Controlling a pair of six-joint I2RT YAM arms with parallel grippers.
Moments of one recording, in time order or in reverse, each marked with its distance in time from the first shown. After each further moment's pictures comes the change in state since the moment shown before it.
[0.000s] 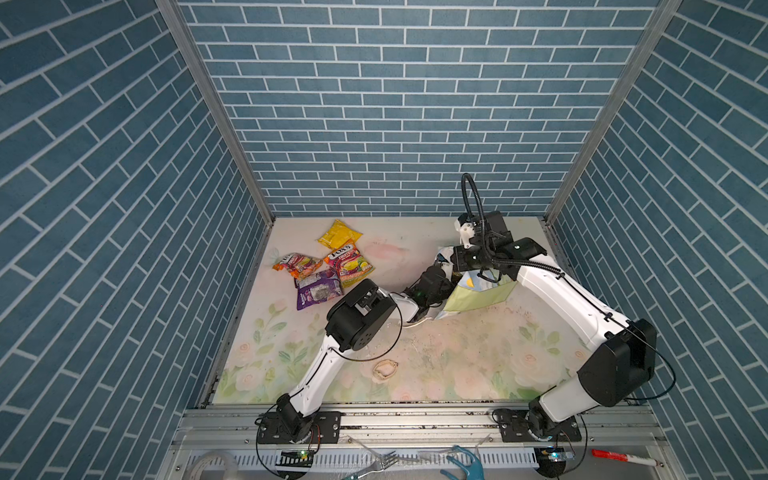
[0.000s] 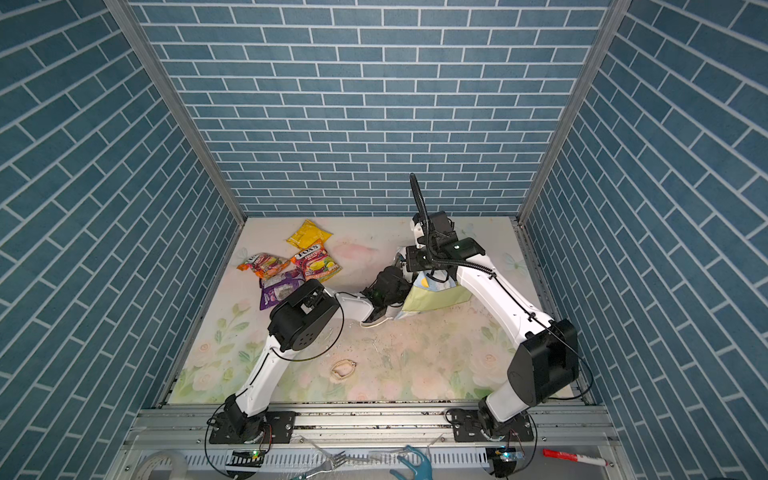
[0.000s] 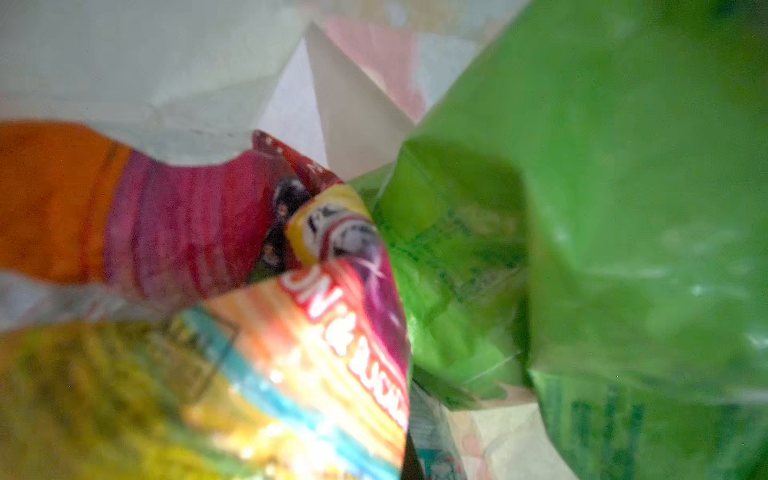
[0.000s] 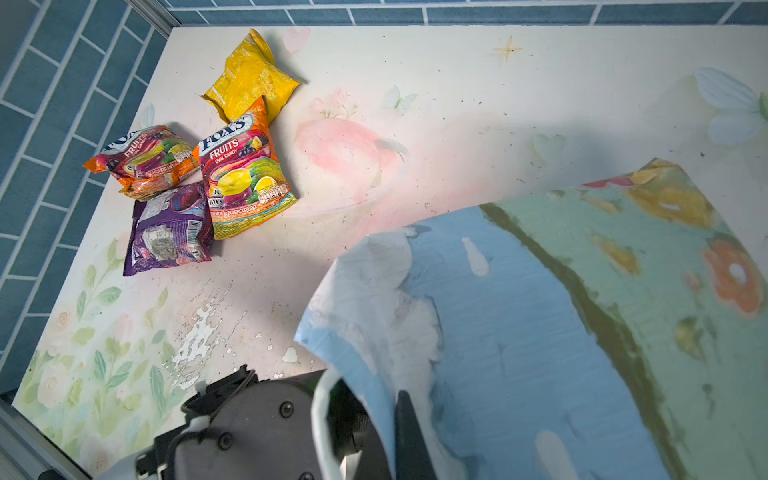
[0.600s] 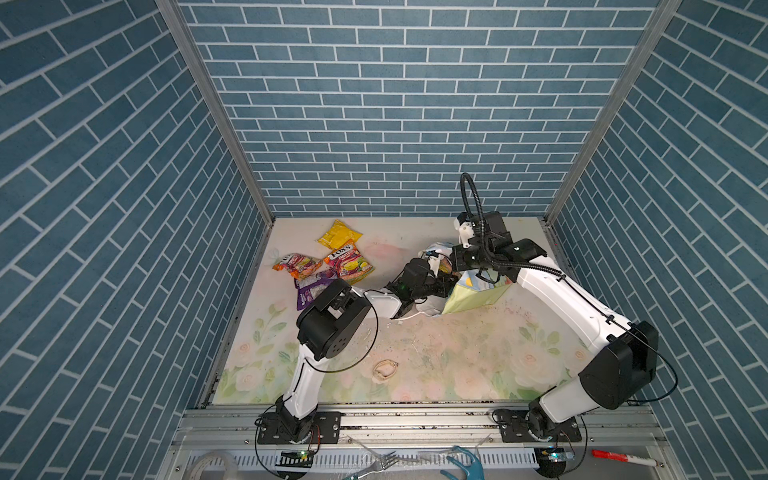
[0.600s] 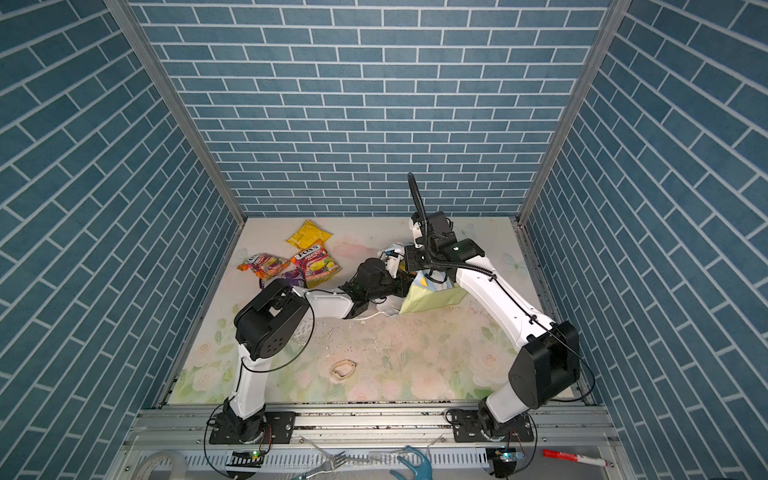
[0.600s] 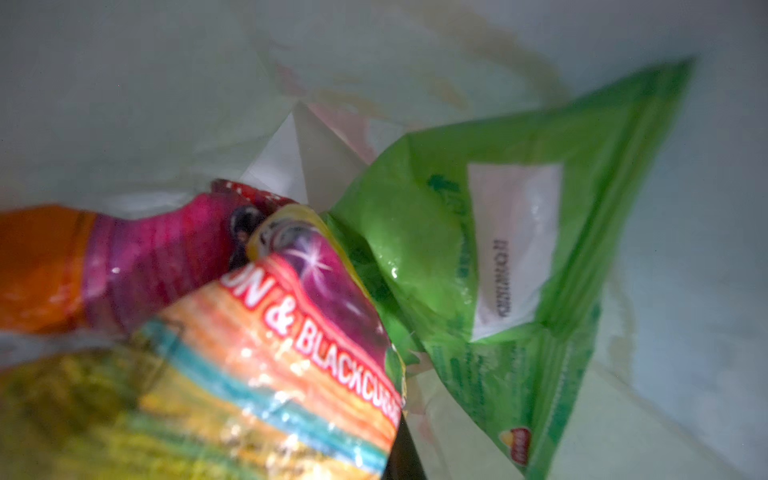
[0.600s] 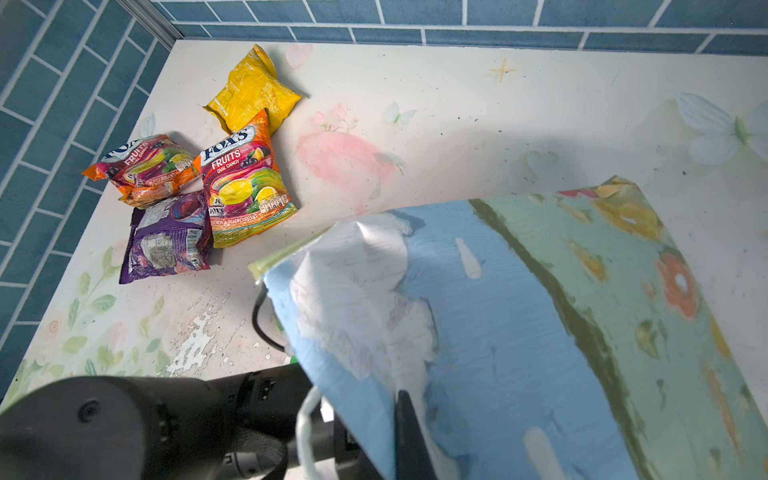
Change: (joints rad) left arm 0.073 -0.242 -0.162 -0.121 0.089 0.039; right arm 0.009 -0.011 -0.001 0.016 0.048 -0.002
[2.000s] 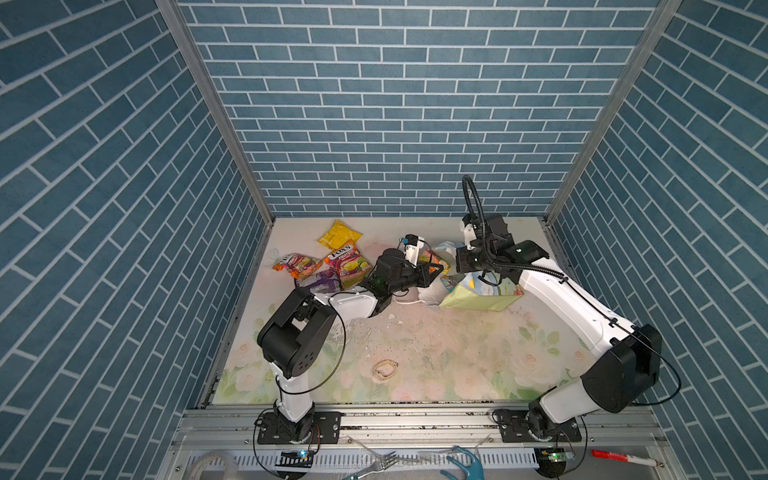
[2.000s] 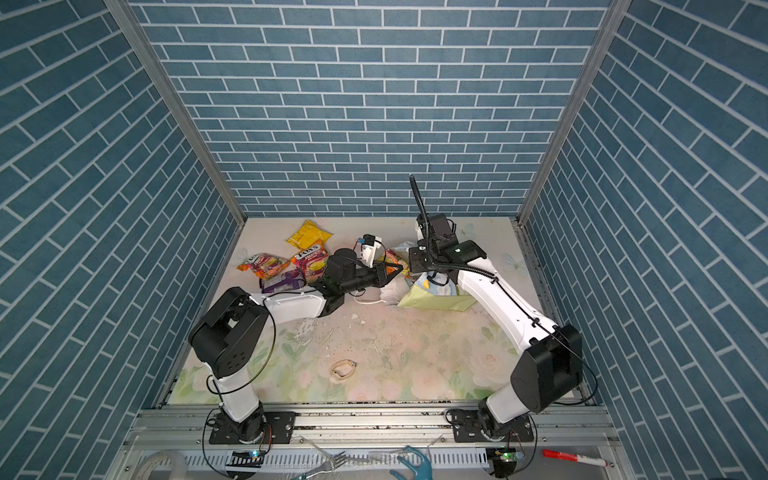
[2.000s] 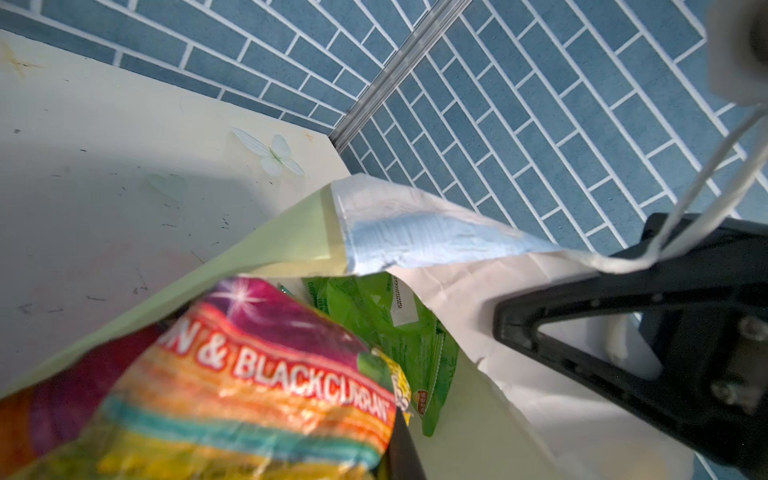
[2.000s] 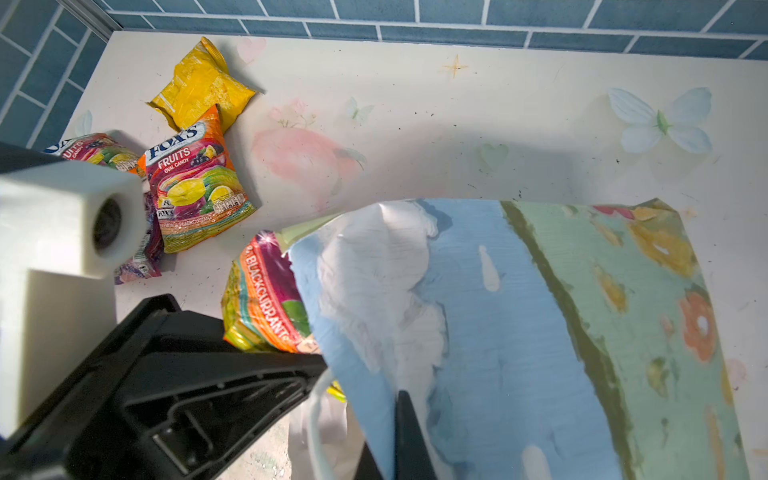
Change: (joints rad) left arm 0.110 -0.264 -0.167 -0.007 0.126 -0.092; right arm 0.000 -0.021 -0.016 -0.029 0.084 0.002
